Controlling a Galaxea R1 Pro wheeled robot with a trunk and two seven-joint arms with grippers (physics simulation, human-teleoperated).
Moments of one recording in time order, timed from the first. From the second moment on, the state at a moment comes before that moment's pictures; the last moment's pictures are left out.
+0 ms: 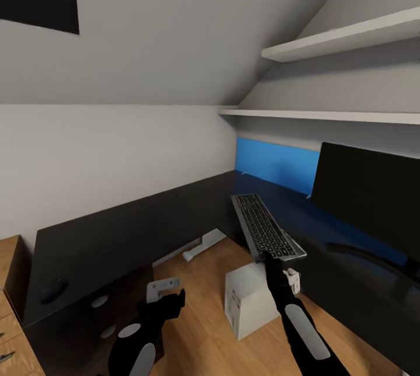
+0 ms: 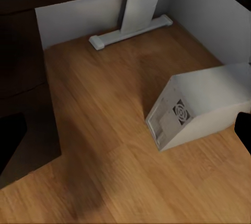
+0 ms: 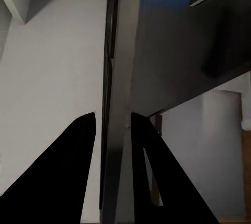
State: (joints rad) left arm -0.08 -0.08 -0.33 -1.59 0.40 0.57 0.49; right arm -0.35 0.03 0.11 -0.97 -1.44 -0.14 0.13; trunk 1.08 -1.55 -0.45
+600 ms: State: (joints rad) left arm -0.03 -0.06 -0.42 -1.62 0.40 0.38 0.67; right arm -0.35 0.04 0.22 -0.97 -1.44 -0.14 0.13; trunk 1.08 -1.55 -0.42
